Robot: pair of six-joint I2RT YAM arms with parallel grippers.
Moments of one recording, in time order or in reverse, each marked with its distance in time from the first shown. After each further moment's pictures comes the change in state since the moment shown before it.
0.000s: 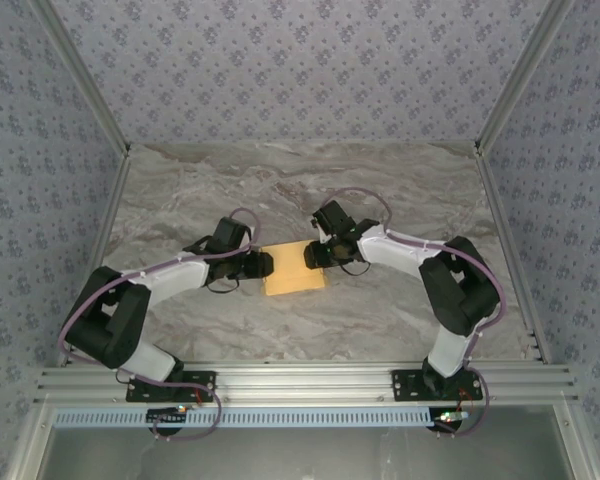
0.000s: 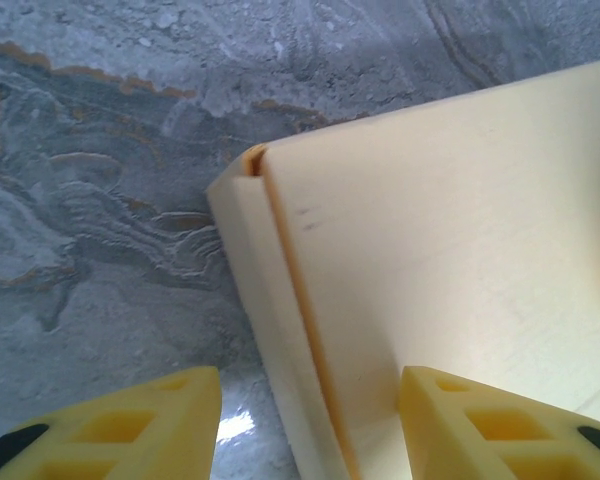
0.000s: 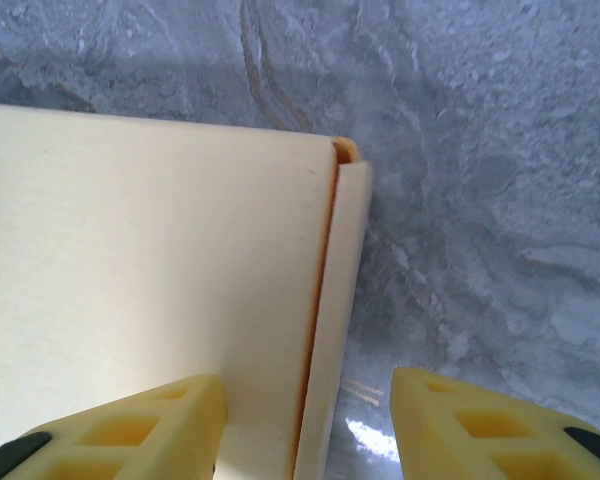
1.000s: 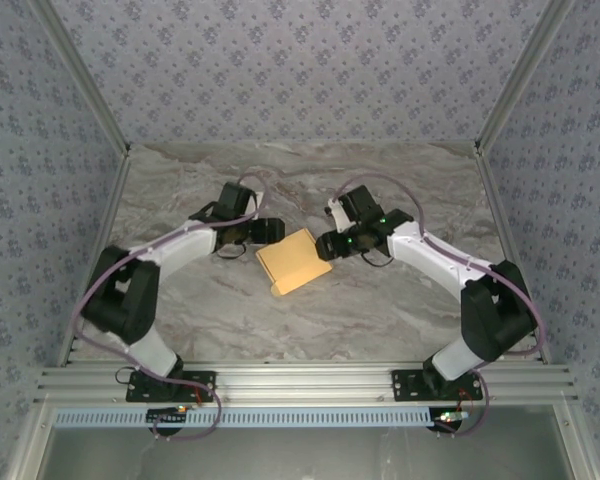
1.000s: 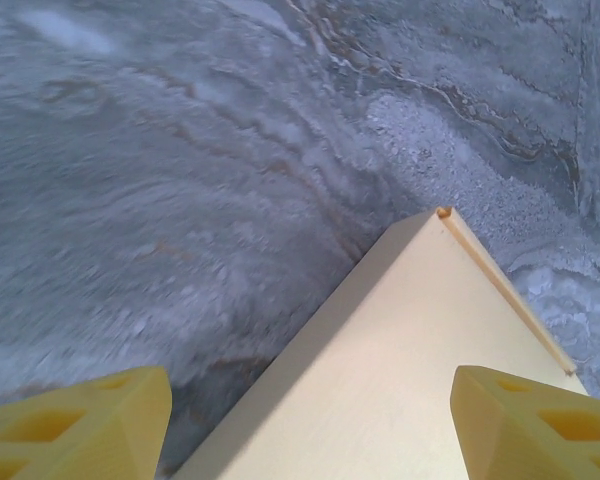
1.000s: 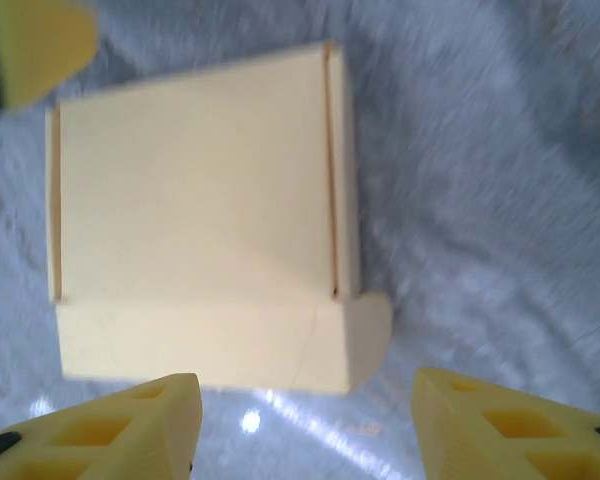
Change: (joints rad) left arm 0.049 0.188 0.348 -0.089 0.018 0.160; right arm -0.078 -0.233 -0.033 -0.145 -0.131 -0.192
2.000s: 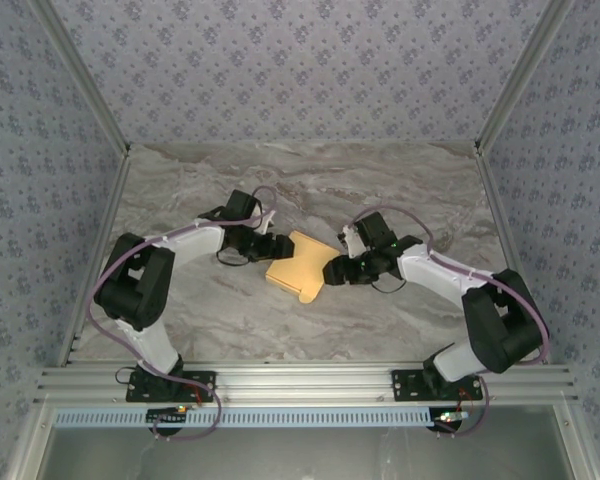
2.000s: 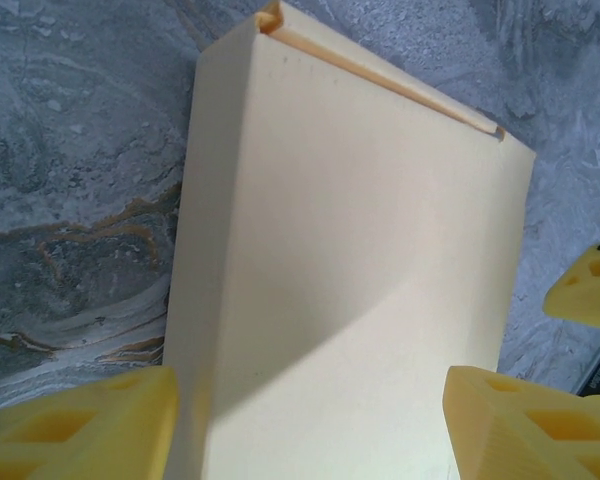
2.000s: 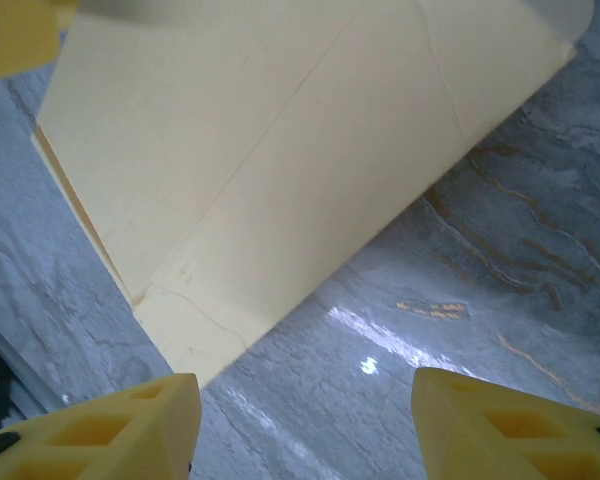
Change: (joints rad) left arm 0.001 0.067 -0.016 -0.102 0.327 -0.010; right arm -0.069 -0.060 -0.269 0.164 -0.248 0.174
